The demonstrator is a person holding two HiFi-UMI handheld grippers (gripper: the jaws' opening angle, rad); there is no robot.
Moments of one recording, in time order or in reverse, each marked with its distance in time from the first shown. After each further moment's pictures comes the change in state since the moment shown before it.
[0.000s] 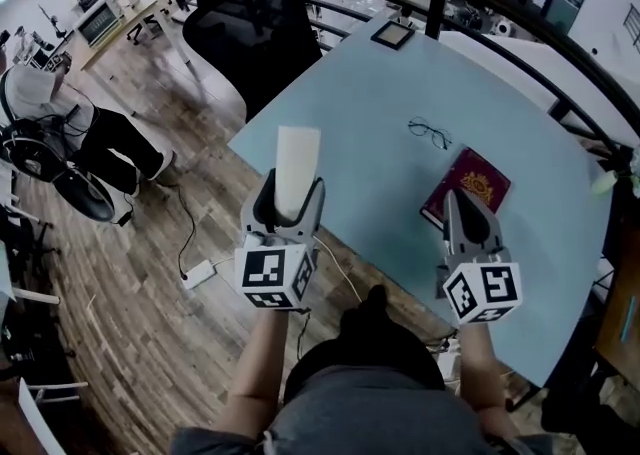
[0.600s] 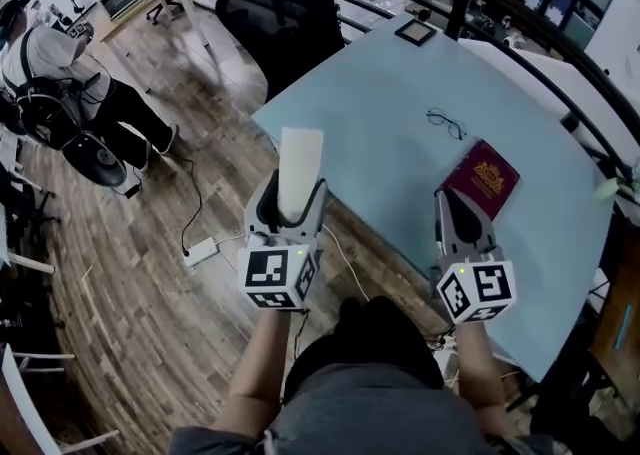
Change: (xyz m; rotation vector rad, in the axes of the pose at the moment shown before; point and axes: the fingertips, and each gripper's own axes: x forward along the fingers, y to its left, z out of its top) left arm -0.078 0.016 -0.011 -0.036 -0.009 0.074; right arm -0.028 0.068 -0.011 -0.031 0.027 0.114
